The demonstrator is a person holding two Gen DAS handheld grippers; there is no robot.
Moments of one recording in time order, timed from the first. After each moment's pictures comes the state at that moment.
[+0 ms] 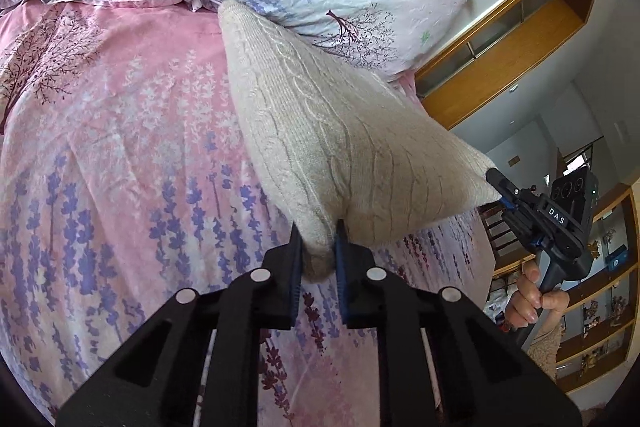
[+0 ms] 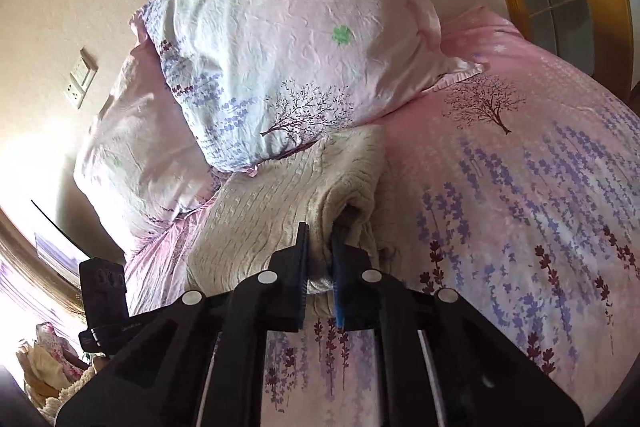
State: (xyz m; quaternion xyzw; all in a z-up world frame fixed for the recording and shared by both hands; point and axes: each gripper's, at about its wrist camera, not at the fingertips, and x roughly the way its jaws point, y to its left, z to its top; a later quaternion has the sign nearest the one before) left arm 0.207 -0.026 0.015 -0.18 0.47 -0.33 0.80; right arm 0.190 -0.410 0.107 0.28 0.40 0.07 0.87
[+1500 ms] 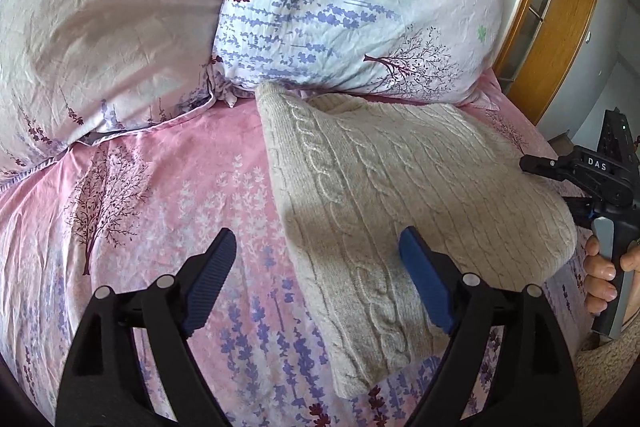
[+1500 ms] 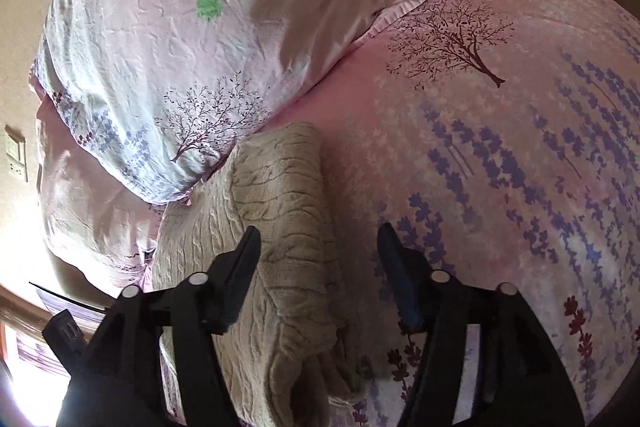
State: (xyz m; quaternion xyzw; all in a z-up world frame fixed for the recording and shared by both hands) left arm 0.237 -0.087 0.048 0.01 0.43 -0.17 0.89; right arm 0.275 -0.450 0.034 0.38 0.48 0.01 0.79
